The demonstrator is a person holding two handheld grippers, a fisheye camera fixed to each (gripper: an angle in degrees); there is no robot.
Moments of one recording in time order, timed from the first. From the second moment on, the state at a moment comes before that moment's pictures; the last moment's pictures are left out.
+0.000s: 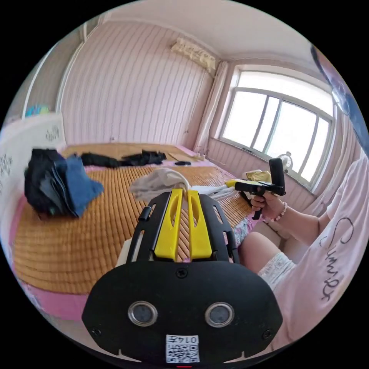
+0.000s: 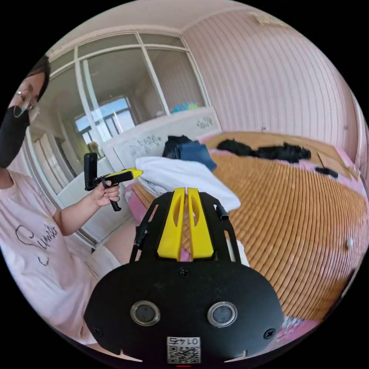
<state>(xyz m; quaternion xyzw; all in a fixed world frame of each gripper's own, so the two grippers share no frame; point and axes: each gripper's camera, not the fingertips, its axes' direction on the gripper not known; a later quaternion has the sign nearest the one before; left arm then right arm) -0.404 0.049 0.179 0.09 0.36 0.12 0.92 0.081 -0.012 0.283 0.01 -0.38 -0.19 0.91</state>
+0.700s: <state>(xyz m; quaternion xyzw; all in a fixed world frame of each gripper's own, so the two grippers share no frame) -0.291 0.088 0.295 -0.13 0.23 0.20 0.94 -0.026 0.053 0.376 -0.11 -0.27 -0.36 0.89</state>
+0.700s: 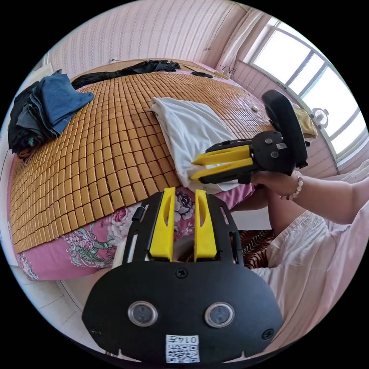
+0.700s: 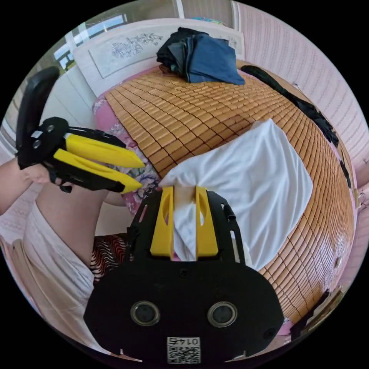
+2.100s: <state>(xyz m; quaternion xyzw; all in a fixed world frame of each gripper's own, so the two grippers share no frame) -0.138 0.064 0.280 -0.21 0.10 0.17 0.96 0.280 0.087 0.312 -0.16 -0.15 -0.02 0.98</state>
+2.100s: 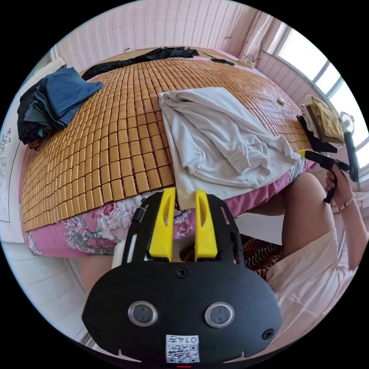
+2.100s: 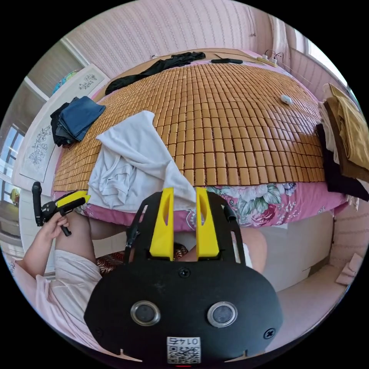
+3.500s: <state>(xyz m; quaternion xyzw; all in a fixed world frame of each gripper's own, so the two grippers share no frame) -0.149 0.049 0.281 -0.23 0.10 0.12 0.96 0.125 0.021 0.304 -0.17 -0.03 -0.12 0.98</state>
